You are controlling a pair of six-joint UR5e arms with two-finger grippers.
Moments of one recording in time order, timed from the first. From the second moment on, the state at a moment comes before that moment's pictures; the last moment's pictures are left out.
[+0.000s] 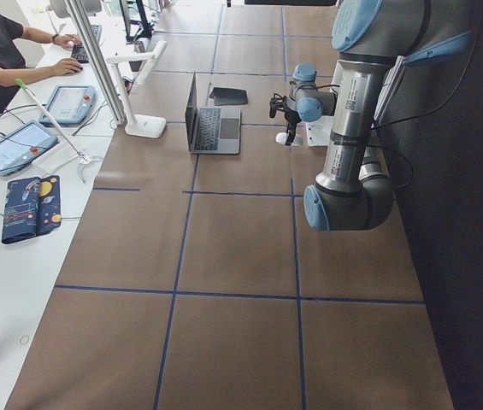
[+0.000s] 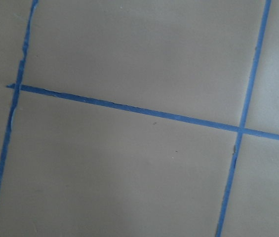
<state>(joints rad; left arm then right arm) -0.22 -1.96 -2.11 -1.52 -1.62 -1.38 1.36 -1.45 1.97 -1.92 2.23 0.06</state>
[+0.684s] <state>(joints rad) -0.33 -2.32 -1.80 -1.53 -1.62 -1.38 1.50 -1.60 1.95 -1.92 2.31 -0.12</state>
